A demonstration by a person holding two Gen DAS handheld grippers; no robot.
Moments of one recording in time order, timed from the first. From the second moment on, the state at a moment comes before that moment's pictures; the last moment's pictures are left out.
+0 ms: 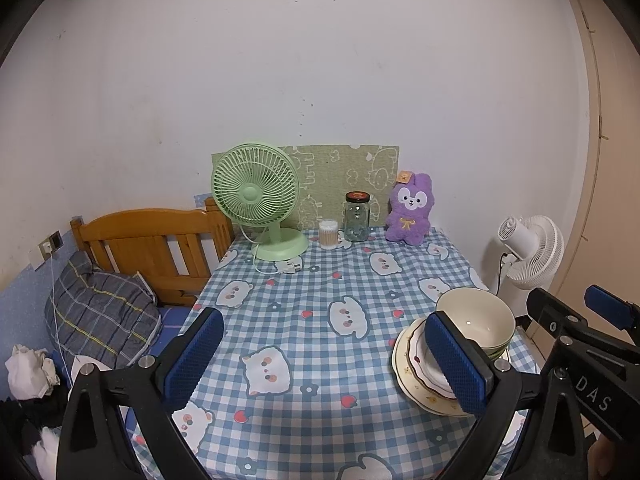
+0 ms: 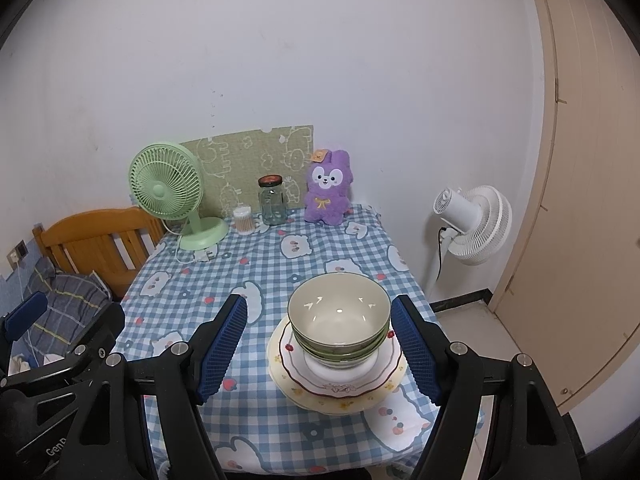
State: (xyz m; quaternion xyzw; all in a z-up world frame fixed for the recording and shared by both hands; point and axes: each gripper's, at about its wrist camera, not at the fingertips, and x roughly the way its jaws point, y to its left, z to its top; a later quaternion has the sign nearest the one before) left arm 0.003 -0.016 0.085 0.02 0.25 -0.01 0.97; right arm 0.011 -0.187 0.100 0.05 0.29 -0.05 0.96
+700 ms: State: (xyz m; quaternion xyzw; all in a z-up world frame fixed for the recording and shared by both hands) left arm 0.003 -0.017 0.088 0.02 0.25 -0.01 0.97; right arm 0.010 -0.187 0.103 0.04 0.28 -0.05 0.96
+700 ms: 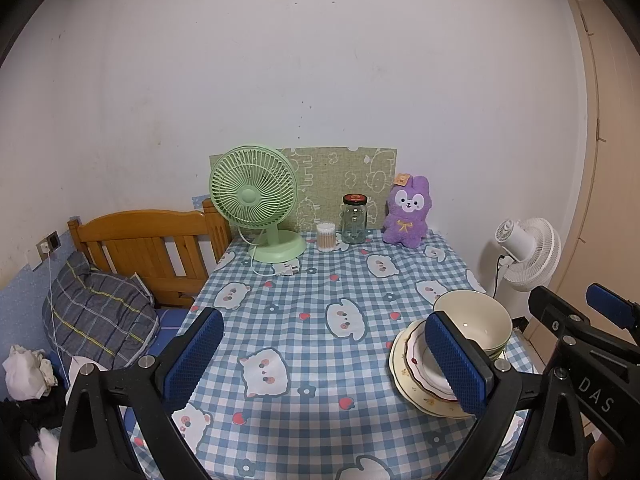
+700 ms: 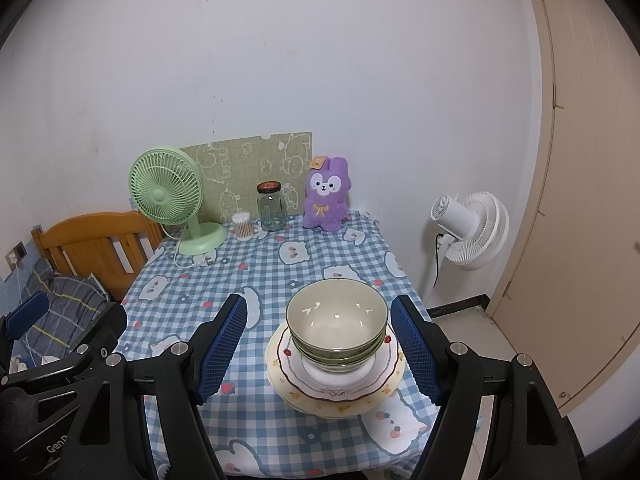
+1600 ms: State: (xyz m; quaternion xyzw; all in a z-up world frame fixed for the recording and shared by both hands) left arm 0.002 -0.018 0.089 0.02 0.25 -0.01 0.97; right arm 0.009 -0.186 0.103 0.04 0.28 -0.05 0.96
